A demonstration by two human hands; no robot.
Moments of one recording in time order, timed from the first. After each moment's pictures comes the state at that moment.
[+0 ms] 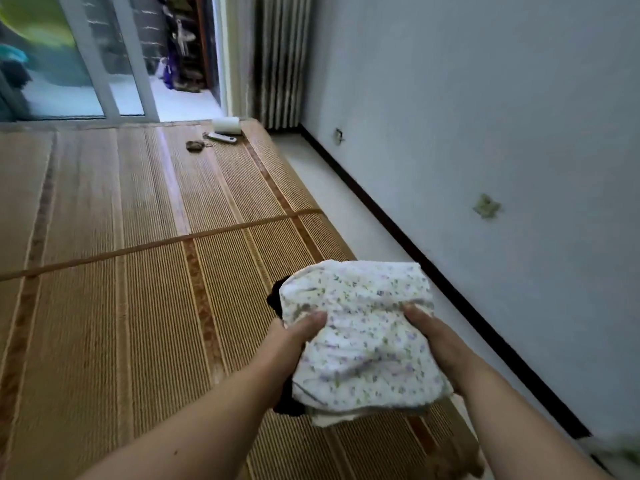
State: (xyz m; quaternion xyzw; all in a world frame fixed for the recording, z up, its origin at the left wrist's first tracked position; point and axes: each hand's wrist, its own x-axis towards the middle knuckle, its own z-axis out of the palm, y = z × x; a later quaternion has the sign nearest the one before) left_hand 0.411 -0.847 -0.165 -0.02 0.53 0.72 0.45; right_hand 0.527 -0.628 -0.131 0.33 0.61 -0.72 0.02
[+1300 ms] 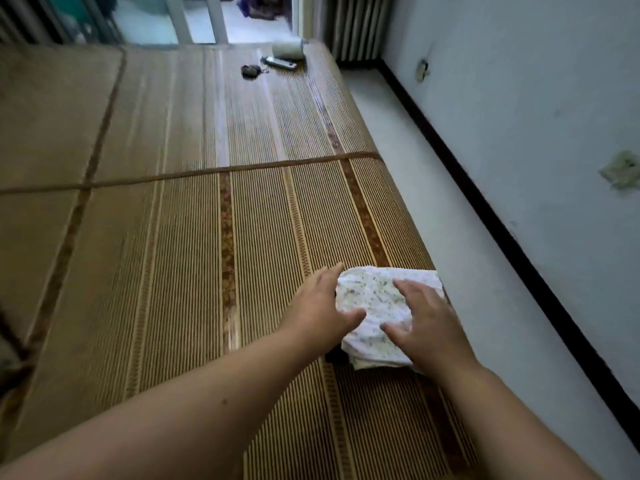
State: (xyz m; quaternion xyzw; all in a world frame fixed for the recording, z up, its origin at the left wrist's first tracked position) left_hand 0.414 -0.759 -0.247 0.12 0.89 0.37 0.23; right_hand 0.486 -0.587 -0.253 0.15 0.96 -0.21 0.07
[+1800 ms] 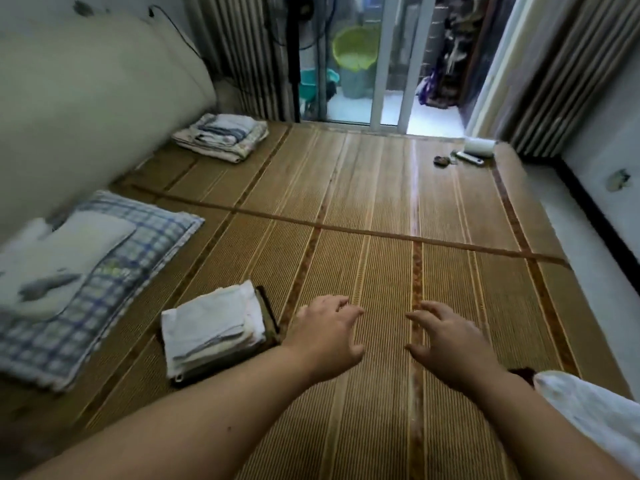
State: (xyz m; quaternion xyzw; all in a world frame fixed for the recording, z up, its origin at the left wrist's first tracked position) left_hand 0.445 -1.137 -0.086 0.09 0.98 0.15 0.12; right_hand 0.428 -0.930 -0.089 -0.12 0.98 -0.10 0.12
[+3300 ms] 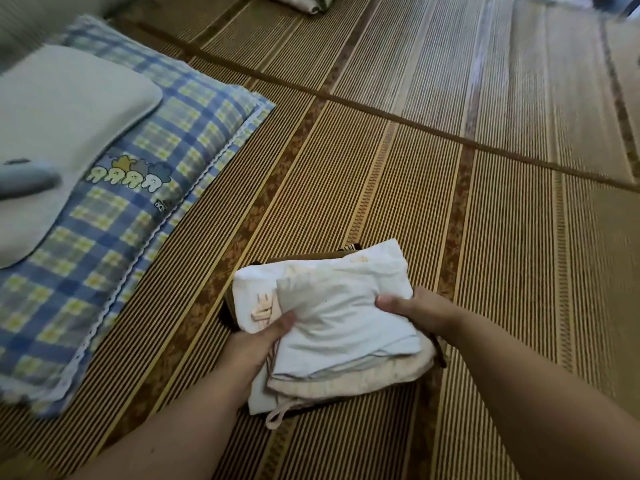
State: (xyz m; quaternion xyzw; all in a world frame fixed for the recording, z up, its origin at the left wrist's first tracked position) left_hand 0.391 -1.566 -0.449 -0.50 0.52 0.68 0.15; right_hand 0.248 -1.321 -0.441 0.05 0.79 -0.40 0.47
